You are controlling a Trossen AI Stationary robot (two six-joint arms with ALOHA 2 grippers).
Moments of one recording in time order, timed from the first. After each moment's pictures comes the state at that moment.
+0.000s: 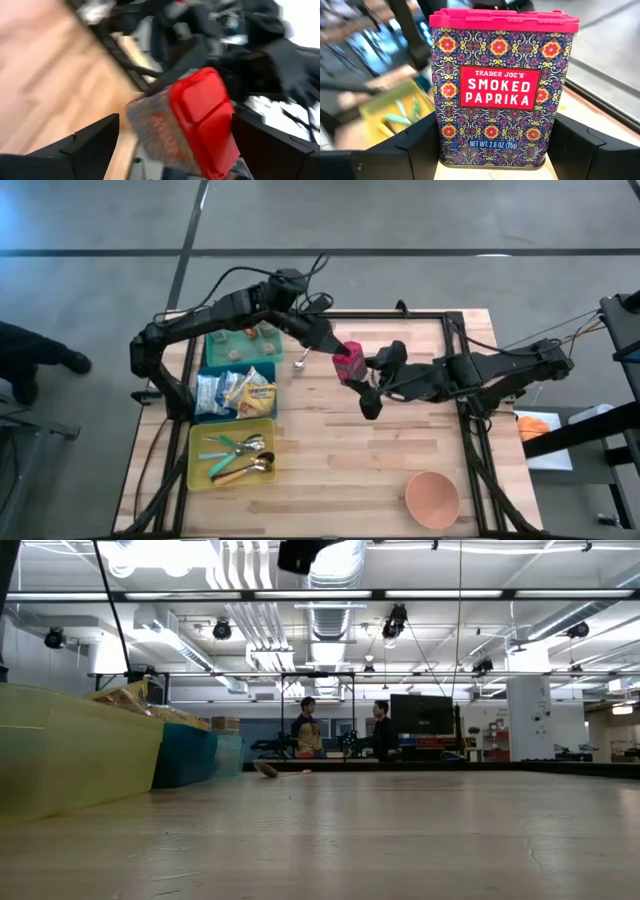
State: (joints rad) left arm 0.31 1.69 1.76 -0.53 0.67 -0.90; right arm 0.27 1.36 1.43 -0.60 0.63 0.58
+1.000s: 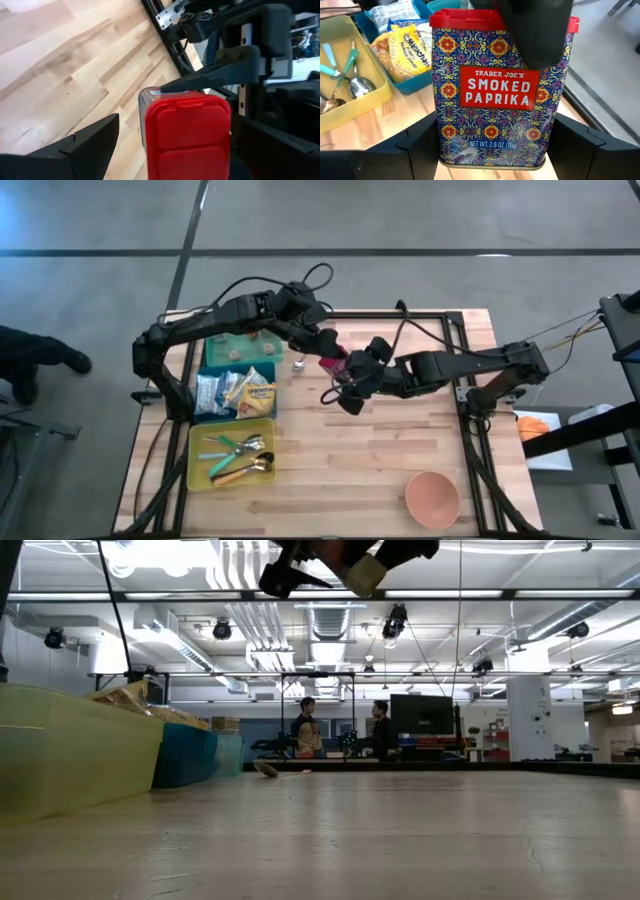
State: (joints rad) left arm 0.28 1.70 1.76 -0.75 0.40 -0.88; right arm 0.17 1.57 1.55 -0.81 0.59 0.44
